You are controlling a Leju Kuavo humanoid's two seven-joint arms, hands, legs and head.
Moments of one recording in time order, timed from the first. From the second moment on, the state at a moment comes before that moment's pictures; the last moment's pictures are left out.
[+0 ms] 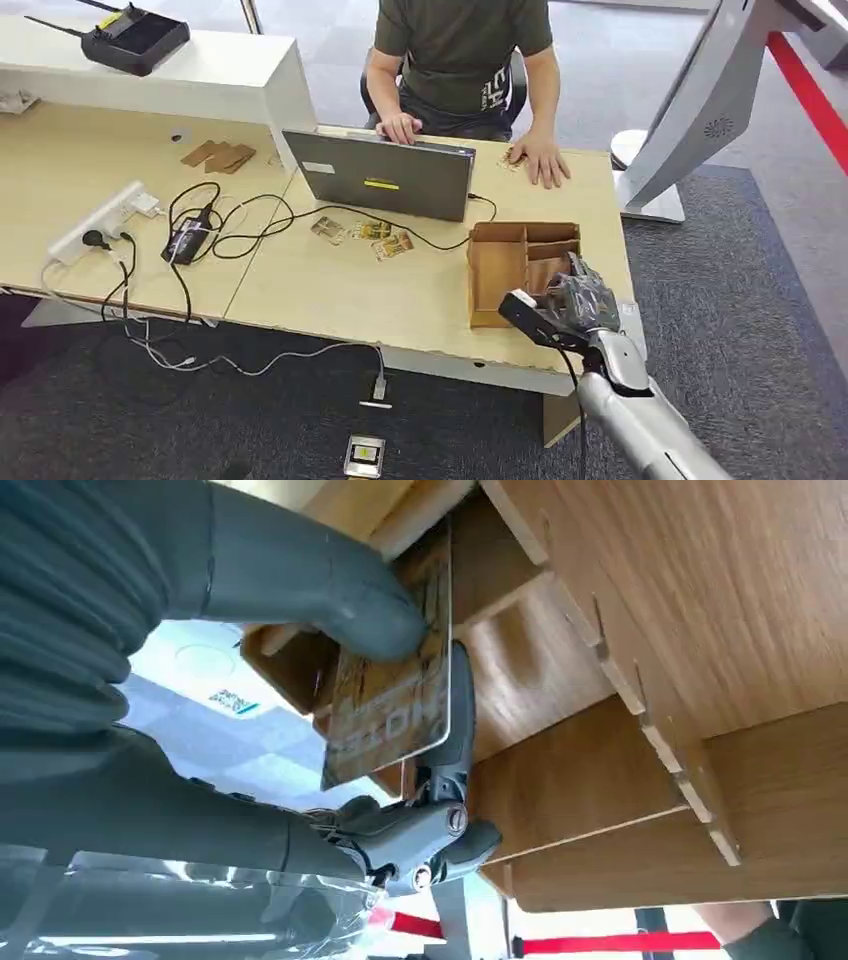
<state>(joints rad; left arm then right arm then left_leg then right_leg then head) -0.20 0.21 -1.05 -0.22 0.89 0.00 -0.03 -0.61 -0.18 0.83 -0.77 0.80 -0.28 0.22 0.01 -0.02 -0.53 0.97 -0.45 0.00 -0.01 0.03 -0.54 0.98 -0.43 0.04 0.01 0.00</state>
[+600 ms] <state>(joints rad) -0.20 0.21 -1.05 -0.22 0.89 0.00 -0.03 -0.62 -0.15 0.83 -0.69 0.76 -0.33 0.21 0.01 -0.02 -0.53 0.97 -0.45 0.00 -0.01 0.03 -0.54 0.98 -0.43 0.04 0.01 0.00</state>
